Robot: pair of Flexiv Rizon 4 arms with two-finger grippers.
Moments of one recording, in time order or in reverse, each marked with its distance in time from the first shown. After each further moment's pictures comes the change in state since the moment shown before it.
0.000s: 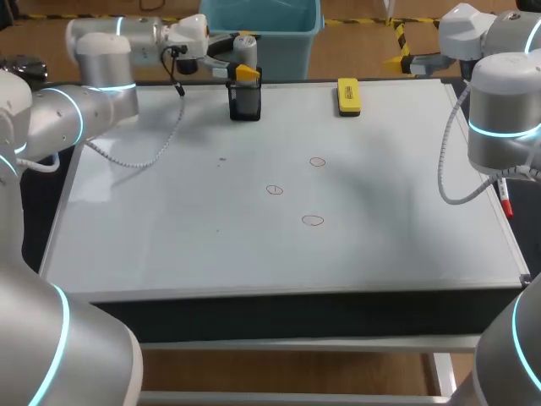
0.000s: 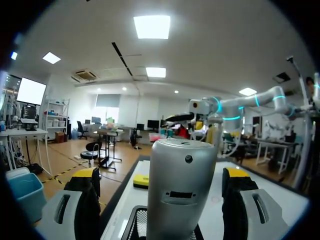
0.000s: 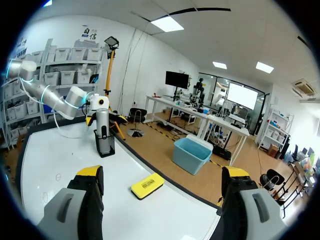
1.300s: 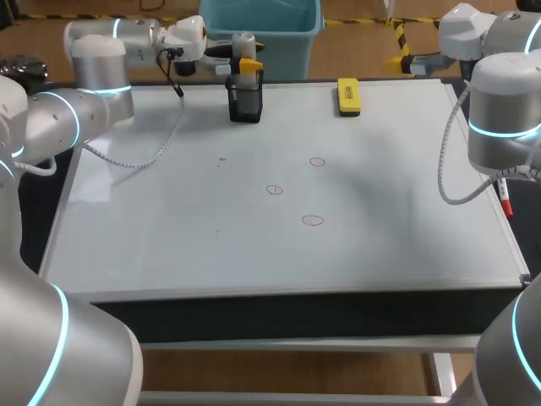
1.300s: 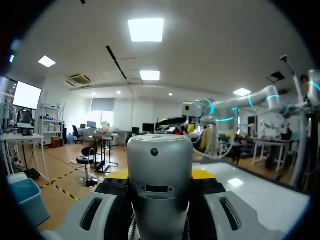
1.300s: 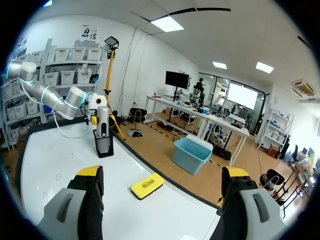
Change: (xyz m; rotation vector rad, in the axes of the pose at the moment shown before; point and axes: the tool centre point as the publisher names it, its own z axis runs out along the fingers) left arm 0.013 -0.010 -0.004 0.034 0.041 0.029; right arm 0.000 0.000 0.000 0.000 0.000 0.000
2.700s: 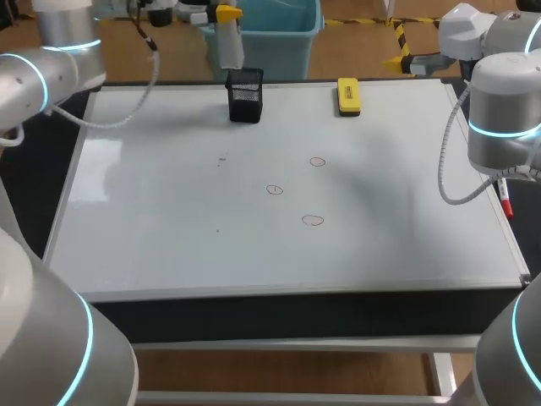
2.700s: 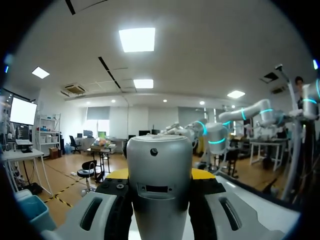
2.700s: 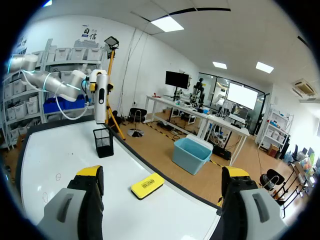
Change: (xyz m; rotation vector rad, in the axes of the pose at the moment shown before) left arm 0.010 -0.120 -0.036 0.026 0.041 0.049; right arm 0.000 0.000 0.000 0.000 0.000 0.000
